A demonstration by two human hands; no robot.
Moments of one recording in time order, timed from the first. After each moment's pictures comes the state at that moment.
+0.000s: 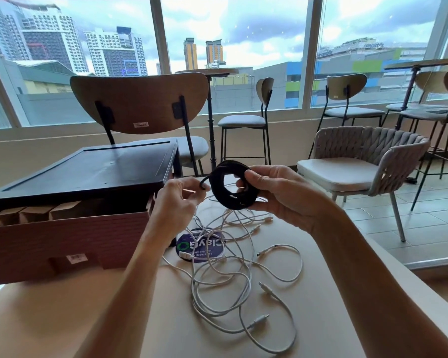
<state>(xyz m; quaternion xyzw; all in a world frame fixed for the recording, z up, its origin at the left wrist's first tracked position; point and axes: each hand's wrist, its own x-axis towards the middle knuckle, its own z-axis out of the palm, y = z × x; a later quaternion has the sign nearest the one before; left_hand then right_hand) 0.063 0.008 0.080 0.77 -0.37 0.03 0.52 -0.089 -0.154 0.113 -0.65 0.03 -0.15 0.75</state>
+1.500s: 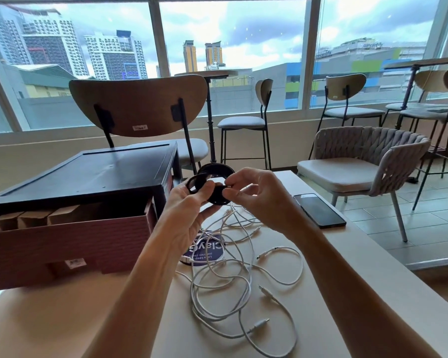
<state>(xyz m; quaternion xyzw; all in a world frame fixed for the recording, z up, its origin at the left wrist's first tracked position) 0.034 -0.011 0.091 0.53 -0.27 -0.24 0.77 -0.069 -0.141 0.096 -0.84 0.06 -0.33 0.43</state>
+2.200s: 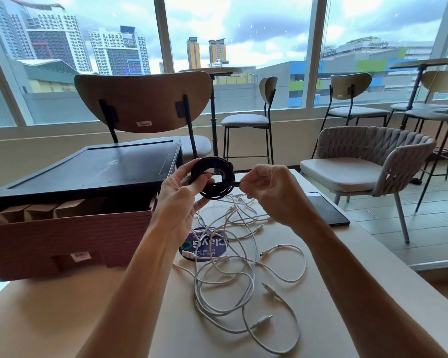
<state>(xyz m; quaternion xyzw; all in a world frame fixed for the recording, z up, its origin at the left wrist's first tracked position) 0.048 -0.003 0.093 0.52 -0.26 -0.18 0.80 -0.068 -0.151 0.095 -0.84 0.10 -0.36 0.39</state>
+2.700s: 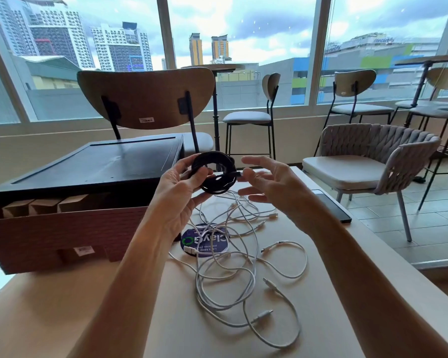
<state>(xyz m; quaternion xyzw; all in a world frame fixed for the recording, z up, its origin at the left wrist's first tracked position) 0.054 0.003 0.098 0.50 -0.26 -0.21 0.80 -0.077 -0.148 0.104 -0.78 0.08 -0.24 0.58</state>
